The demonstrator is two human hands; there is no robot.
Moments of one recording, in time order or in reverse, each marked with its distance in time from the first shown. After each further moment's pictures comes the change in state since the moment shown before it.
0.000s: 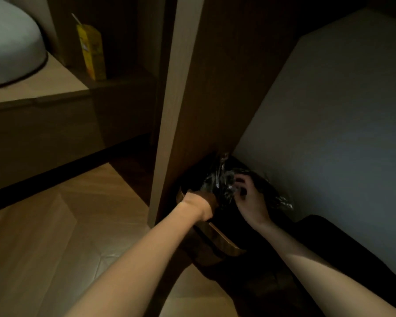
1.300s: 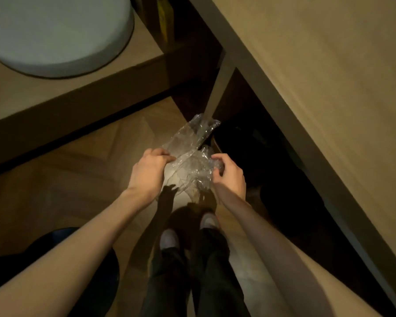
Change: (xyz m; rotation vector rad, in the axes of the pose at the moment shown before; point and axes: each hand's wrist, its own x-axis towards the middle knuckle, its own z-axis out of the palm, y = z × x) left_hand -0.371 0.033 -0.177 -0.268 0.397 -0.457; right_hand -0.180 -0.291 -0.145 -0.112 -0.408 0.147
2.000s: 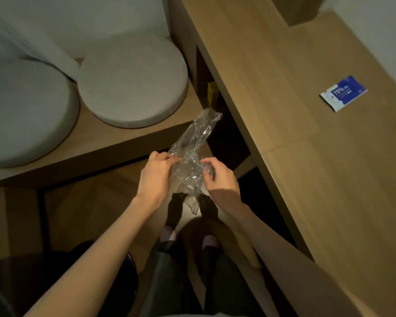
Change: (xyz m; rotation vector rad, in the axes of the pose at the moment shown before) left_hand 0.055 0.001 -0.182 0.019 0.239 -0.173; right_hand 0.059 -0.196 -0.070 0.007 -0.247 -0.382
